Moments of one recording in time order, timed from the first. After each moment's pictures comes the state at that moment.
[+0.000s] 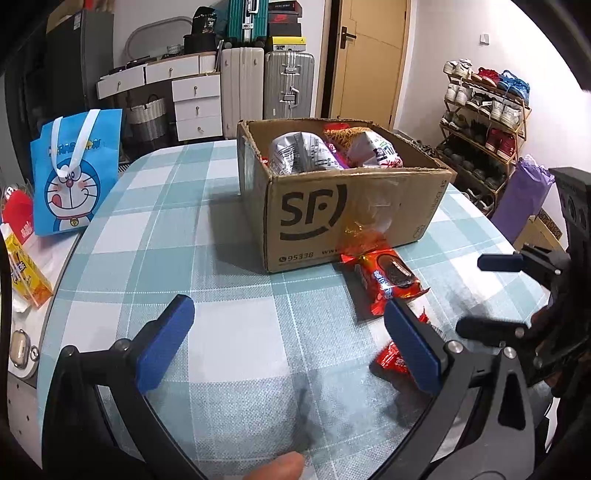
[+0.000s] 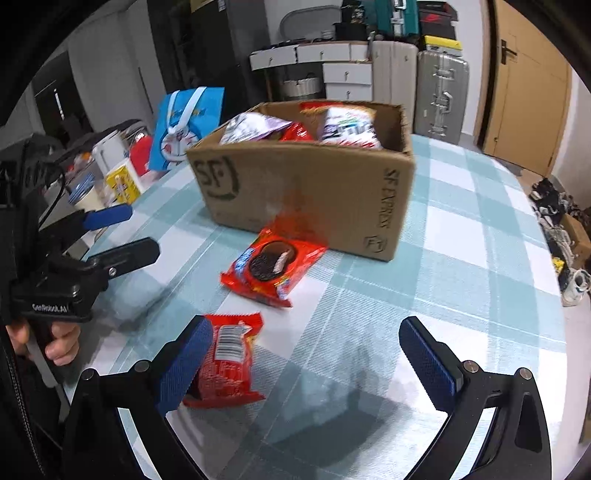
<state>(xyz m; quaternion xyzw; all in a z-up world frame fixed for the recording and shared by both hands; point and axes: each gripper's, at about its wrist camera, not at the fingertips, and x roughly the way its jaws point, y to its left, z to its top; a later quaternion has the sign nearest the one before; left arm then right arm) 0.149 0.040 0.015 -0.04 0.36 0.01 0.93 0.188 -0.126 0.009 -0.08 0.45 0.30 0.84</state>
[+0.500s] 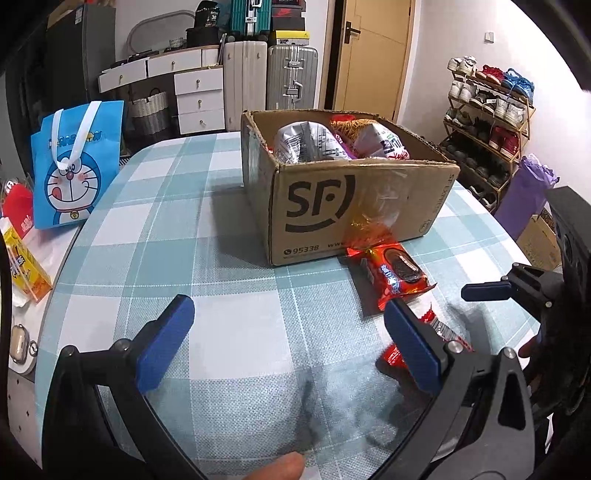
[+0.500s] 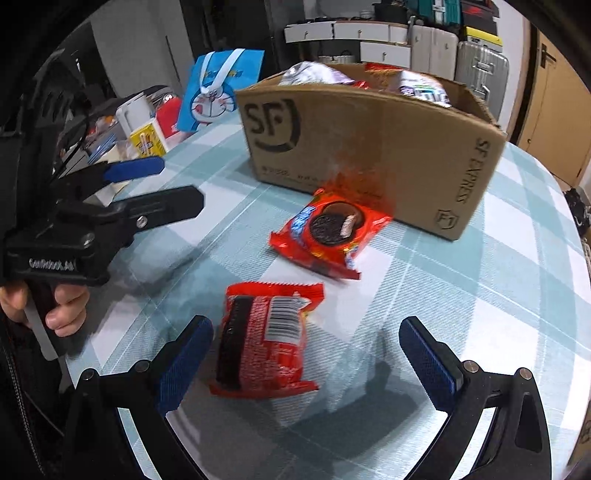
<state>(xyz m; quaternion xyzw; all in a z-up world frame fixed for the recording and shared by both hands) 0.156 0.044 0.011 -0.05 0.37 0.01 0.93 0.172 -0.091 -0.020 -0.12 0.47 0.34 0.80</state>
